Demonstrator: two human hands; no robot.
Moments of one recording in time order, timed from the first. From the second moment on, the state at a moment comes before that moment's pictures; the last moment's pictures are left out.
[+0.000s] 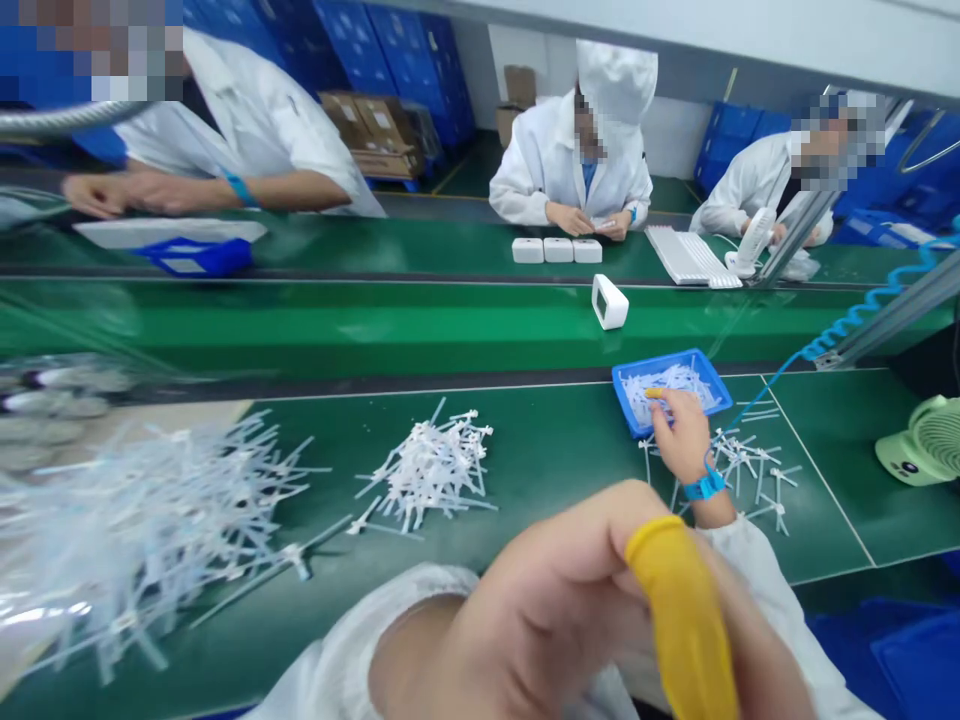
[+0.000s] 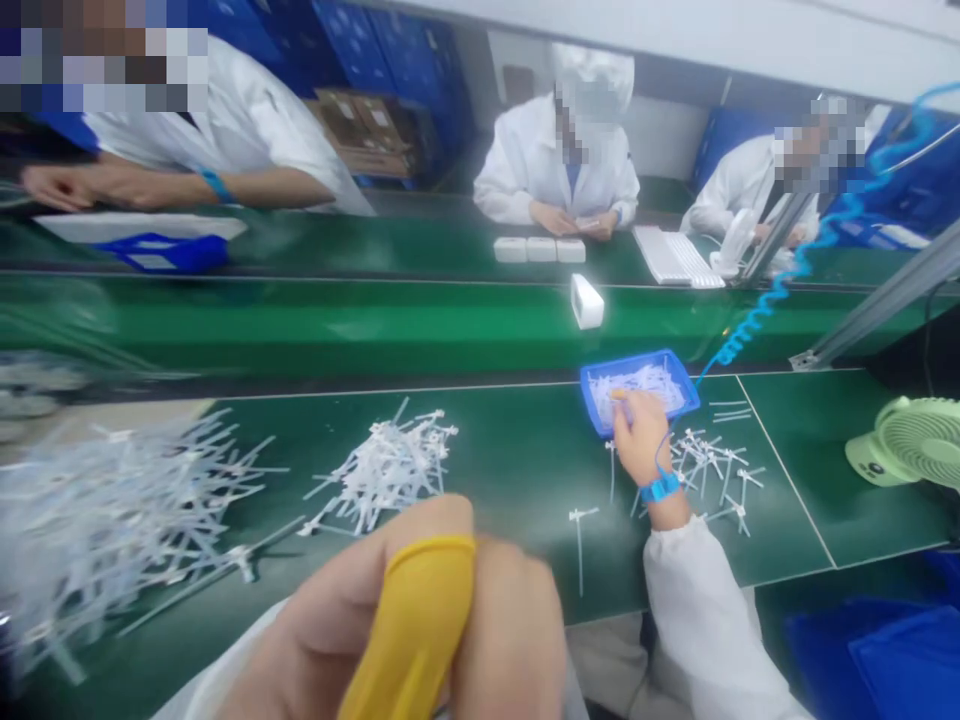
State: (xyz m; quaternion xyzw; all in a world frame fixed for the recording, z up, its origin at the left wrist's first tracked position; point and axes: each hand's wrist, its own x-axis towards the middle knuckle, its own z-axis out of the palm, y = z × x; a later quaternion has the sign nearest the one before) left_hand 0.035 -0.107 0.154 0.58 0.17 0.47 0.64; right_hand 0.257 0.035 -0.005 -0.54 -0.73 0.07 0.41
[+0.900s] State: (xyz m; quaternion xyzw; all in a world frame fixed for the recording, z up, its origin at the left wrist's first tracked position) left_hand 0.023 -0.035 -0.042 0.88 0.30 0.21 0.30; right_hand 0.258 0.024 -0.011 -0.49 -0.64 0.08 0.59
